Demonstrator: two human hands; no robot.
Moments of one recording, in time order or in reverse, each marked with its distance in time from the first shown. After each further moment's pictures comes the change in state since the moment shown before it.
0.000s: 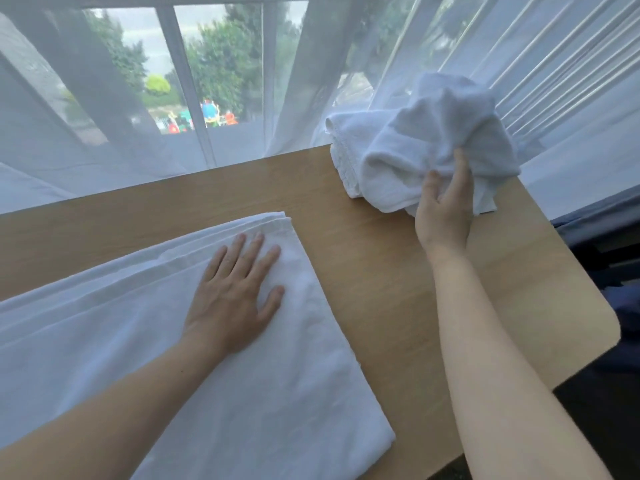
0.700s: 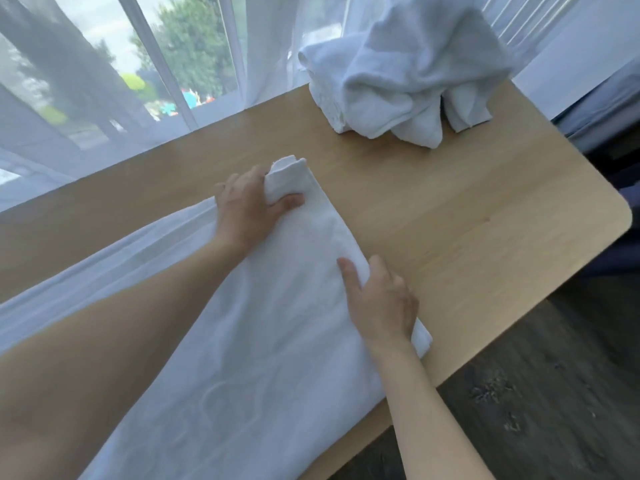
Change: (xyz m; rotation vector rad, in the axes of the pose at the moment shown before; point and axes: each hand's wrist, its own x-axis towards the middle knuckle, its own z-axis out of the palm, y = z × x) left_hand 0.056 0.008 -0.014 -0.330 0.141 -0.107; right_hand -0.237 0.015 0.017 -0.457 -0.226 0.228
